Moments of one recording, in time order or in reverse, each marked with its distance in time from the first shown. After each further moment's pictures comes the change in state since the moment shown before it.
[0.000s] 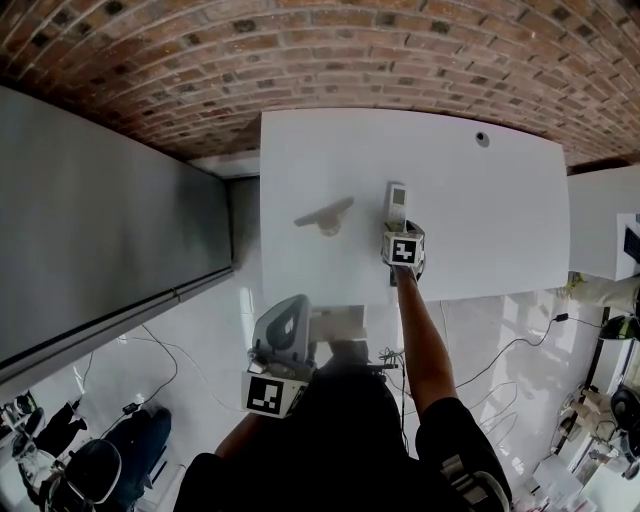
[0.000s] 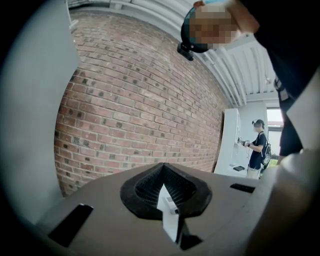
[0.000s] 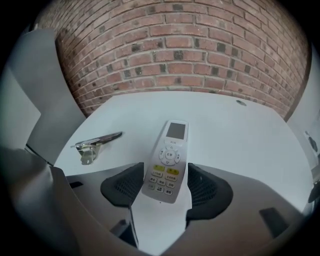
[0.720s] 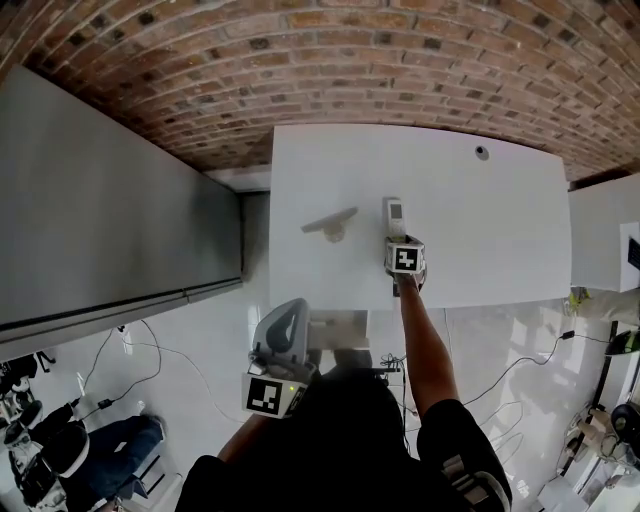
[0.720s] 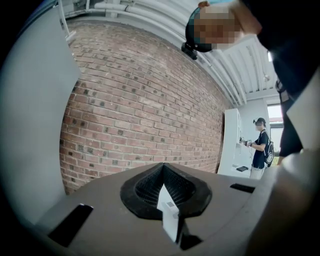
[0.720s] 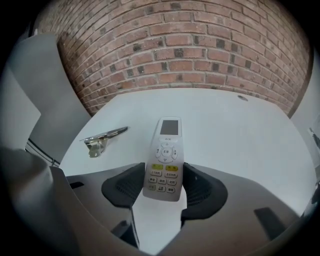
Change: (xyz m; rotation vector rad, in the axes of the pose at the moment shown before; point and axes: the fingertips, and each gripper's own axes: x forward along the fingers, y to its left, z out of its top) left arm -0.026 -0.016 0.013 0.021 -0.061 0.046; right arm -0.010 0.005 -0.014 -0.007 0.027 0.055
